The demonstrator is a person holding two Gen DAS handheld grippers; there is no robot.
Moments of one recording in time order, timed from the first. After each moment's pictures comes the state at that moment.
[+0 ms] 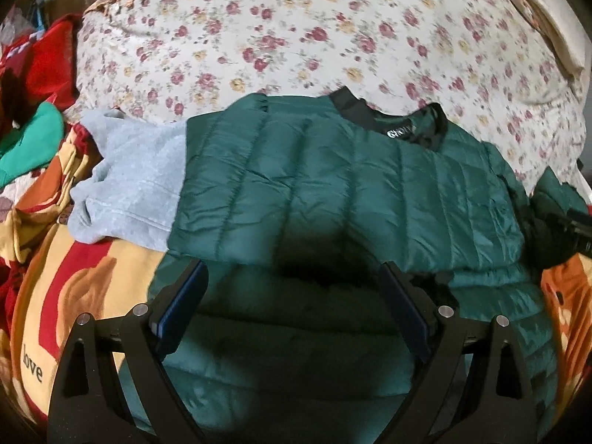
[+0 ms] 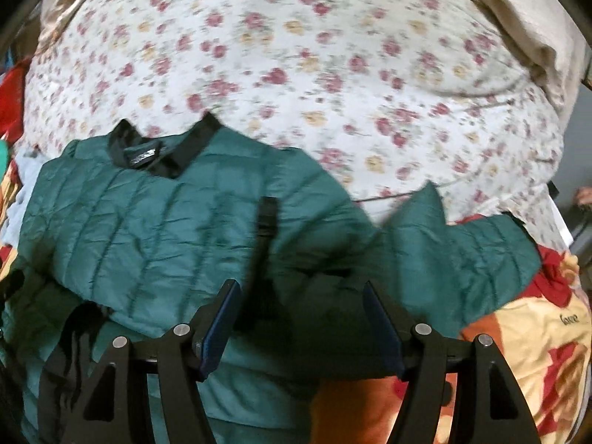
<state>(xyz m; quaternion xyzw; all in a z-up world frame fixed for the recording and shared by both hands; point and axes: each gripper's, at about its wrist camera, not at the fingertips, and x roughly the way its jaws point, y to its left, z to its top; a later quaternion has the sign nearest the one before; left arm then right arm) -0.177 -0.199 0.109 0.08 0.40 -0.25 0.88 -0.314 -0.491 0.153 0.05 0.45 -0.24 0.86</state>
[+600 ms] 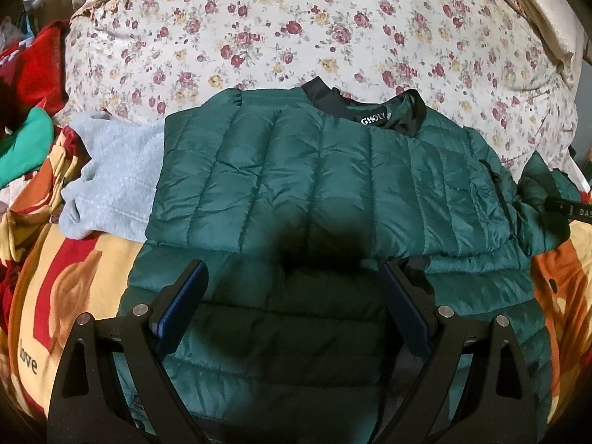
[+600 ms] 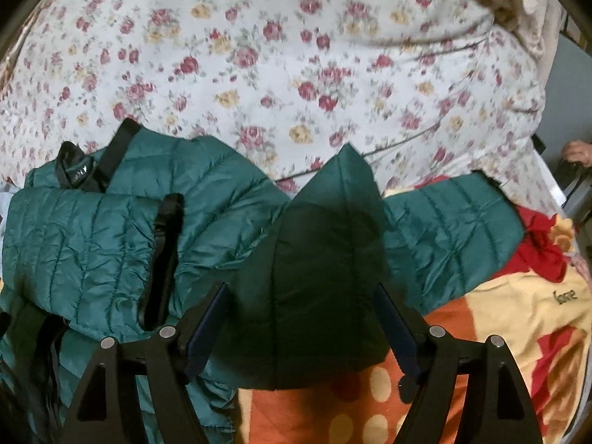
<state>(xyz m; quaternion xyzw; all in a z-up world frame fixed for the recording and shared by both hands) -0.193 -0.213 0.109 0.09 0.41 -0.26 0.87 -0.335 -0.566 0.140 0.11 0.48 -0.27 0.83</state>
